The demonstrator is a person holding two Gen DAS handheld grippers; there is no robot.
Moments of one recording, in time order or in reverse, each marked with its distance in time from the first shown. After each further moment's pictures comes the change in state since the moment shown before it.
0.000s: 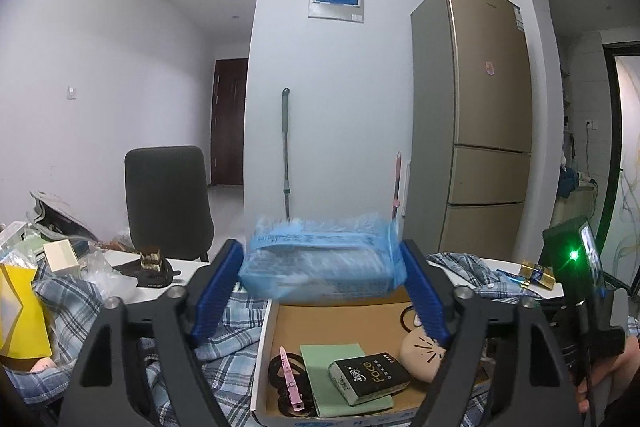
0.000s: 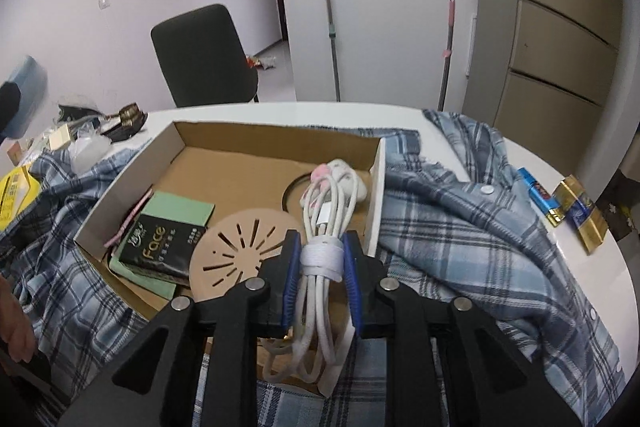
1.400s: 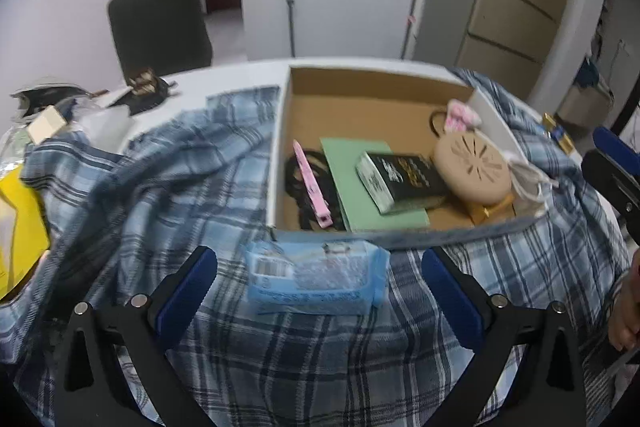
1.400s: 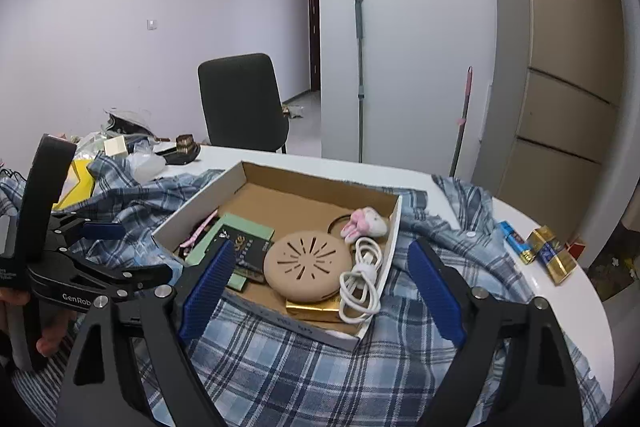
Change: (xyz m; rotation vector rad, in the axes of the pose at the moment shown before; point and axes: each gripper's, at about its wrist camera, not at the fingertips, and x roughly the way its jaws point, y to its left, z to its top) left arm 0.035 0.015 -0.057 -0.003 0.754 -0.005; right arm -0.090 0.028 -0.017 -0.110 -0.210 0.053
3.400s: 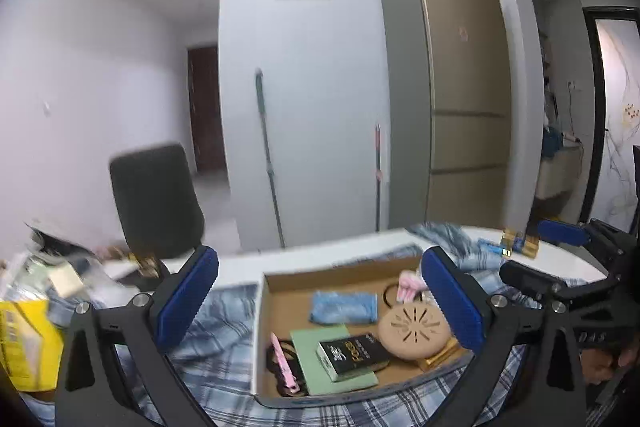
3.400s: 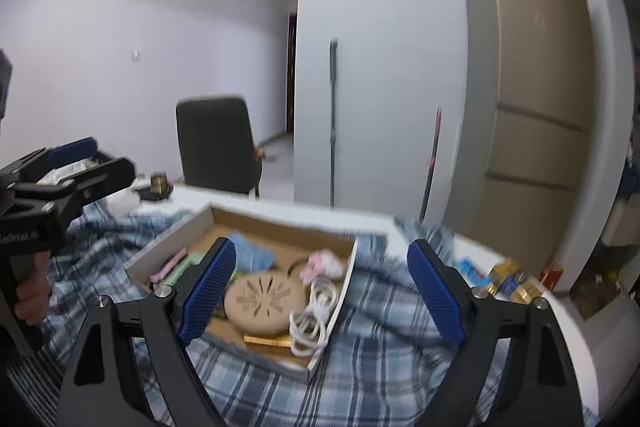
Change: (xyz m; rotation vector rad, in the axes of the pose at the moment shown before) left arm -0.101 -0.041 0.022 0.126 -0.675 -0.015; right arm -0.033 -0.016 0.008 -0.006 -0.203 -0.108
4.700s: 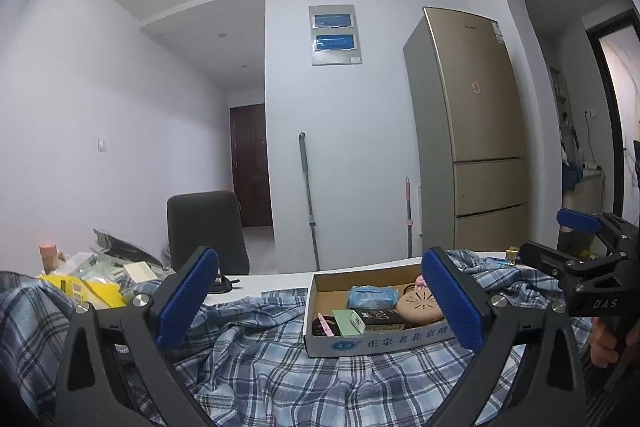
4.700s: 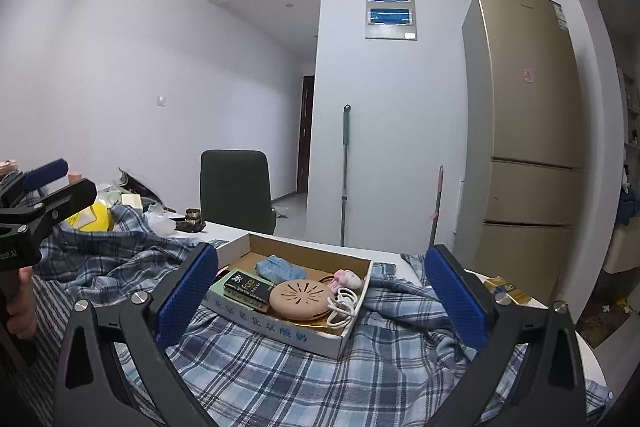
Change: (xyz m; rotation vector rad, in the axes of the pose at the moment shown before) left arm -0.135 0.002 -0.067 0.010 -0.223 0.144; right arm -0.085 0.028 -0.048 -0.041 -0.226 0.031
